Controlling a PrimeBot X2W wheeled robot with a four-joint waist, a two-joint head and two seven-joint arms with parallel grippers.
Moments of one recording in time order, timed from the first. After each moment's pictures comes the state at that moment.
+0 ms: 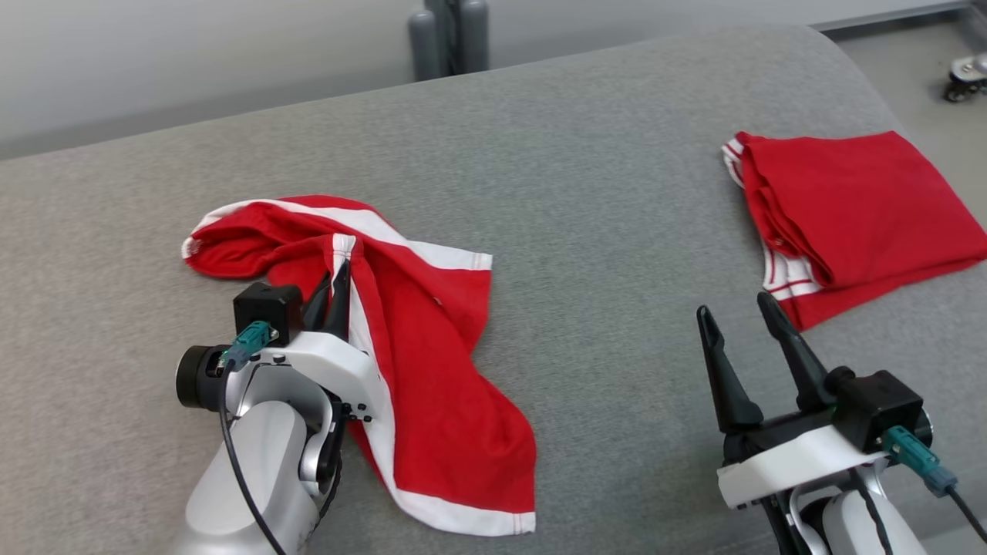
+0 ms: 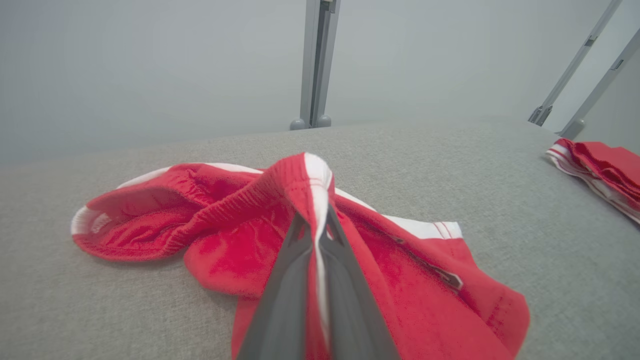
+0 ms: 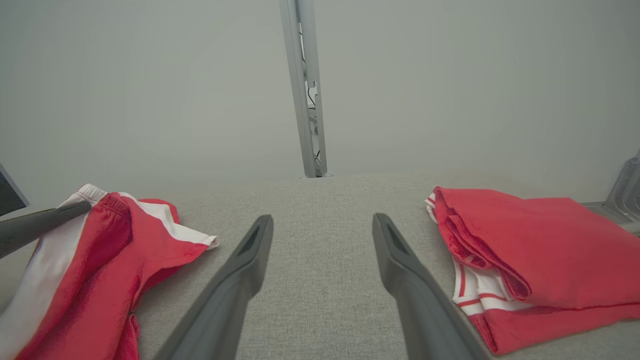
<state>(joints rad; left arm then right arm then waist) -0.50 0.06 -0.30 0.67 -0.34 0.08 -0.18 -0.17 -0.05 0.16 0.16 0.20 0.13 -0.23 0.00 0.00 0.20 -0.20</state>
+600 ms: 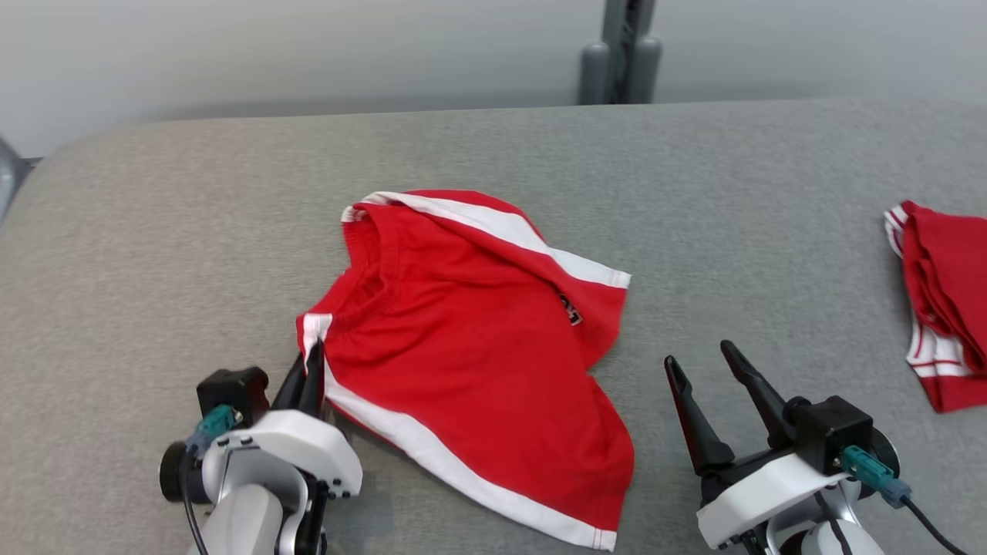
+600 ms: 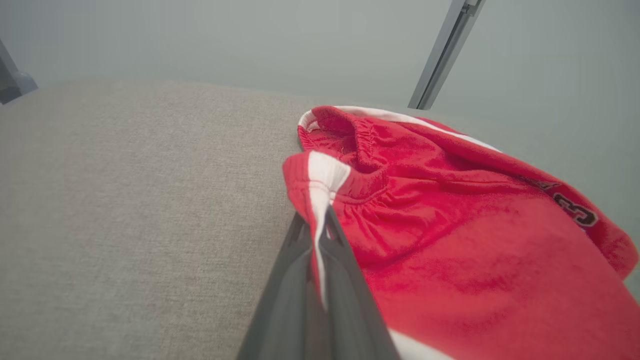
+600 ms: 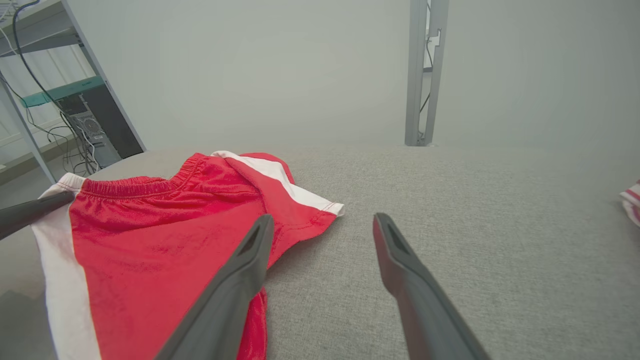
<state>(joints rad) -0.31 0.09 -0.25 0.56 -0.43 0.09 -0.18 -0.13 -0.05 0.22 0.21 0.20 0.13 -0.18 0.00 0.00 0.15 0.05</state>
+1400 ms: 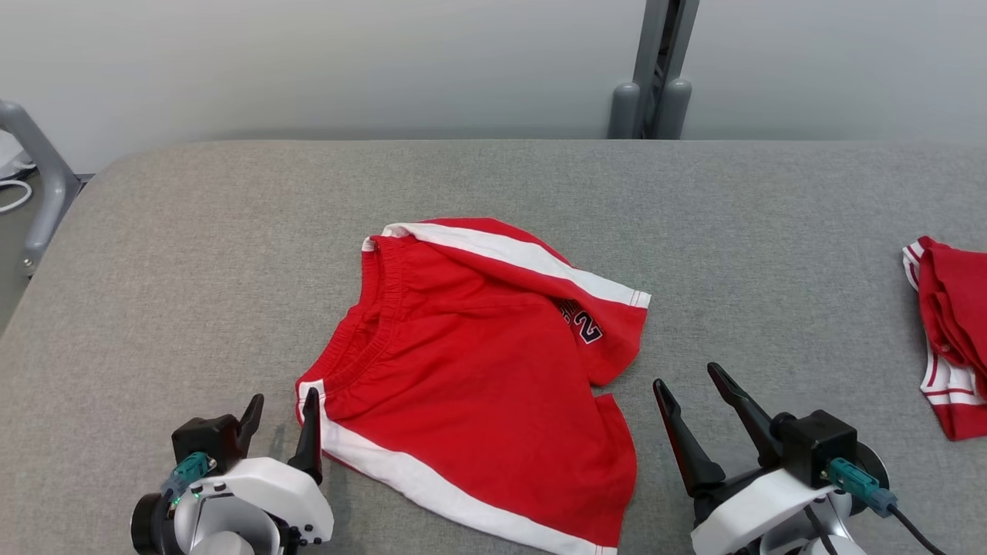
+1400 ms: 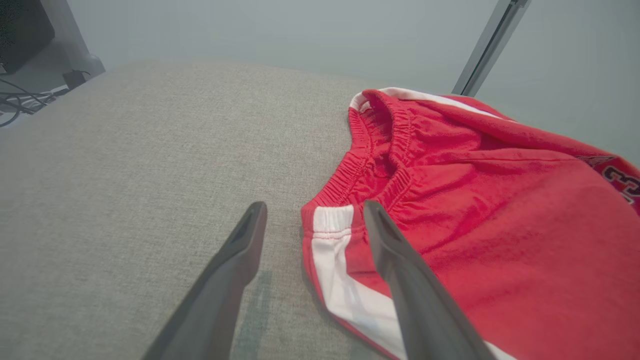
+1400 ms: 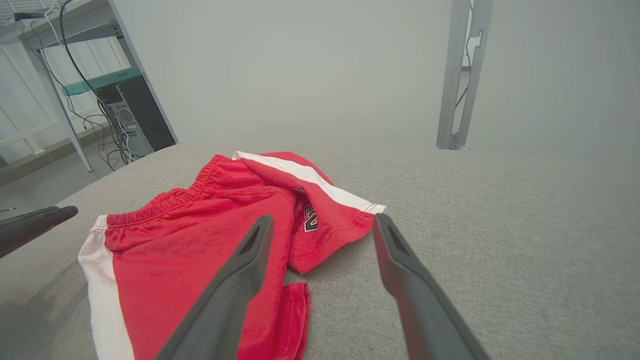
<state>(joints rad) -0.21 0.13 -0.25 0.57 -0.46 0.09 -0.19 -0.10 -0.07 0.26 0.21 0.22 0.13 -0.15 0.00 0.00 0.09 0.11</state>
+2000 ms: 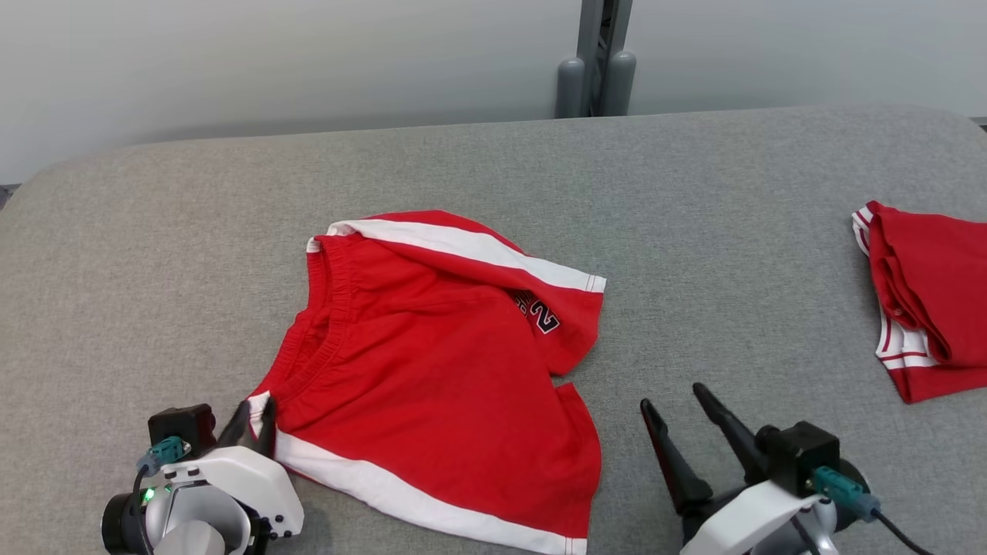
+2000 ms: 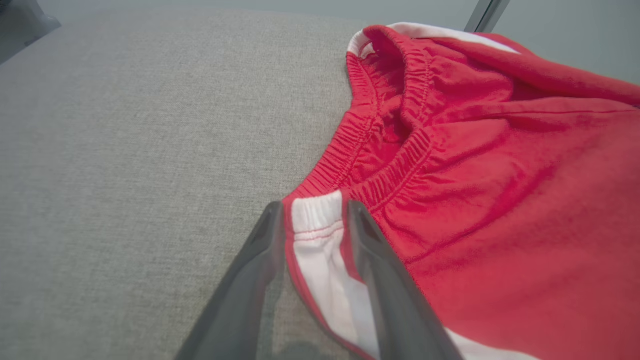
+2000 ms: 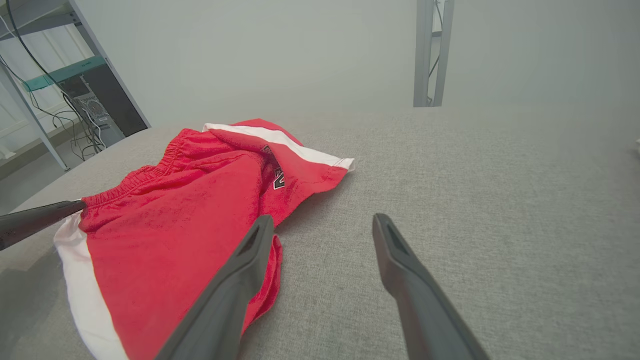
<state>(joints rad) -0.27 0.18 -0.25 0.69 -0.49 0.07 -0.12 -0.09 -0.06 0.29 0.24 0.26 0.13 -0.12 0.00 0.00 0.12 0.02</state>
